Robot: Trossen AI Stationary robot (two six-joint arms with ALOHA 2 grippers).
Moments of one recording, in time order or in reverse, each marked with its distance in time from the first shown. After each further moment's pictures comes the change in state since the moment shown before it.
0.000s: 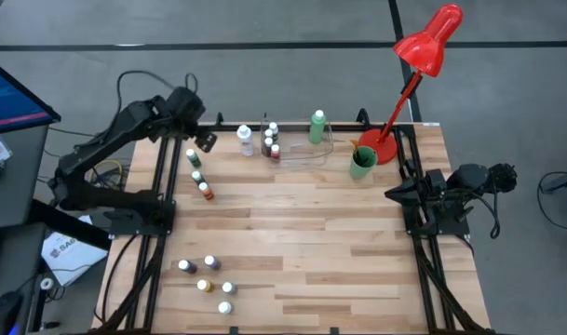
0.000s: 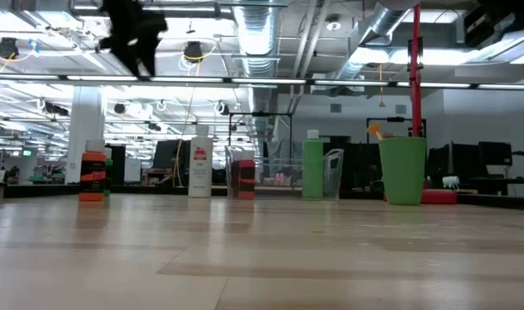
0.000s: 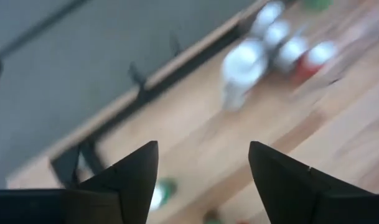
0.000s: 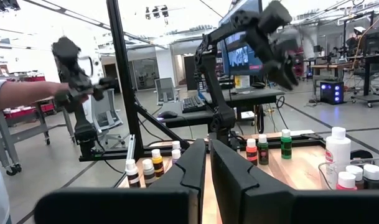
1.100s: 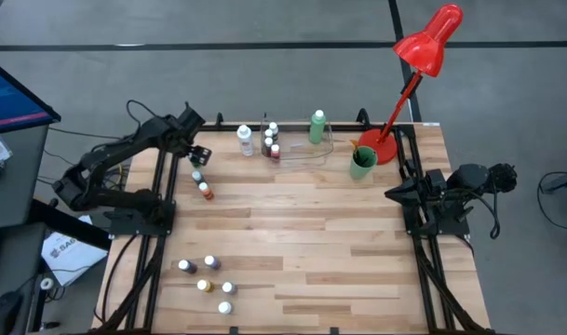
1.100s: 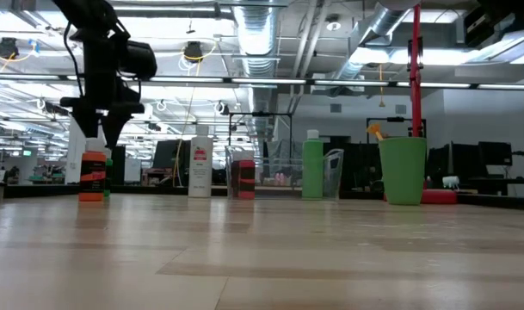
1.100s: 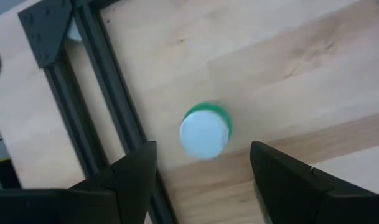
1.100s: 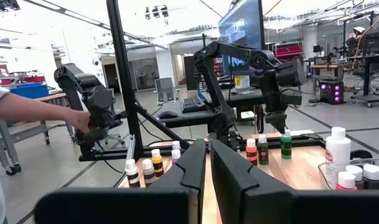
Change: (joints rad) left arm 0.240 0.040 -0.471 0.172 0.018 -0.083; right arm 0.000 0.000 0.000 0.000 0.000 0.000
